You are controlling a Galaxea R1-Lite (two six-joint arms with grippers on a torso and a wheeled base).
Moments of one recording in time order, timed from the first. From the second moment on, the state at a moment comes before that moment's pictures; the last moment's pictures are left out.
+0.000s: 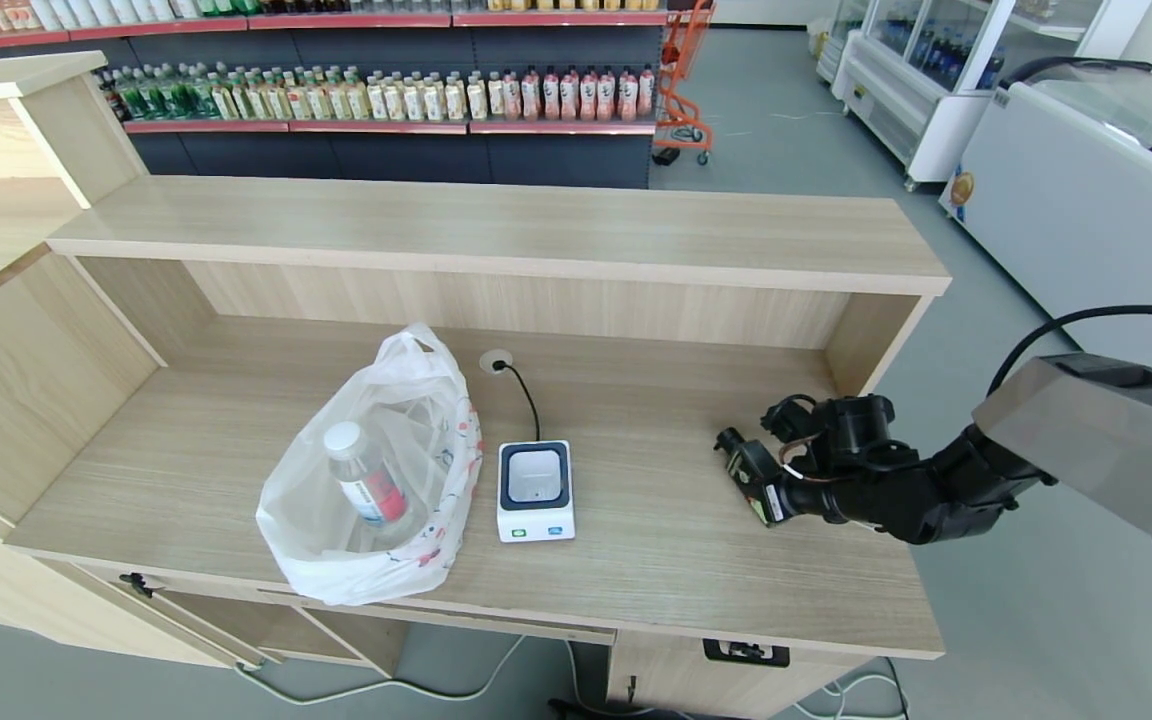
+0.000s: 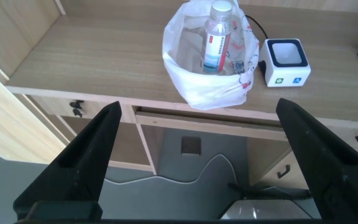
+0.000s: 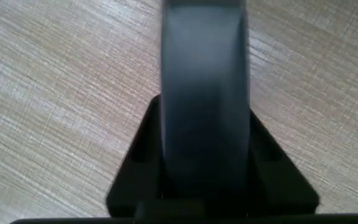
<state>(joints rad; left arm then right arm) 0.00 0.00 0.00 0.00 0.00 0.00 0.19 2.36 -1.14 -0.60 0.15 -0.20</state>
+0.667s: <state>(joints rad) 0.00 0.00 0.00 0.00 0.00 0.00 0.12 2.05 -0.89 -0.66 -0.06 -0.52</state>
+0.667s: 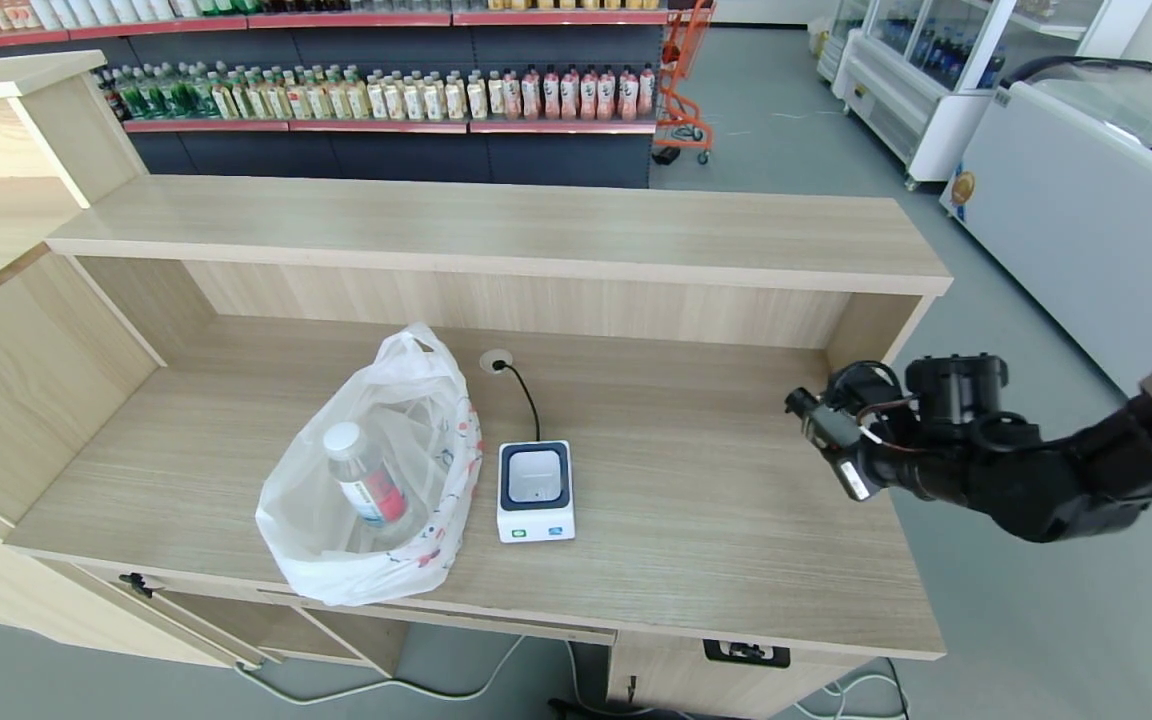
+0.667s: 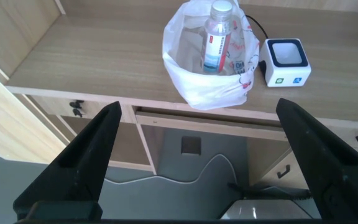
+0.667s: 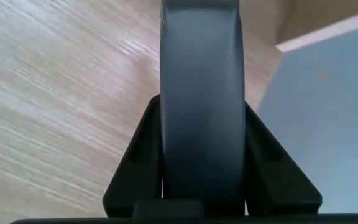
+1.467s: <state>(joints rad) 0.00 0.00 0.00 0.00 0.00 0.00 0.23 1.29 -0.49 -1.17 0.59 -1.84</state>
